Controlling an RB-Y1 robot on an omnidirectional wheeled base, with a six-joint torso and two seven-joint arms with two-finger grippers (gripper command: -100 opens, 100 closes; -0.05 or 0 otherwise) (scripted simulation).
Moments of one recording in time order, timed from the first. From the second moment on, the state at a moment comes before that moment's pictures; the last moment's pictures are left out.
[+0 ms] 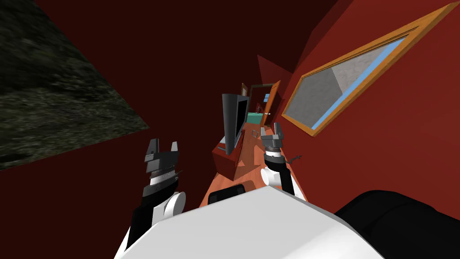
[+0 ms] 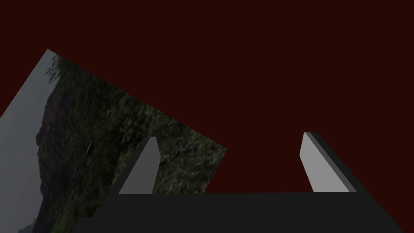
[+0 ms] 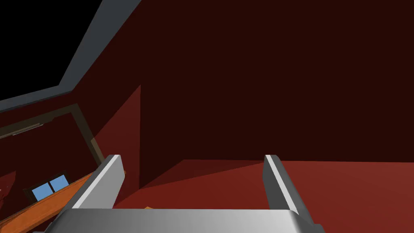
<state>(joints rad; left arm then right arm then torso) 0.53 -0.01 -0.06 -2.30 0.08 -0.46 -0.01 0.51 0.03 -0.04 -2.35 0.02 -0.53 -0.14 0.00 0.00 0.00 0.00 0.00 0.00</state>
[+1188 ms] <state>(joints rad) 0.43 0.18 0.08 -2.24 0.07 -0.16 -0.02 0.51 0.03 -0.04 -2.35 0.02 -0.53 -0.14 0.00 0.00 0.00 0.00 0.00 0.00</state>
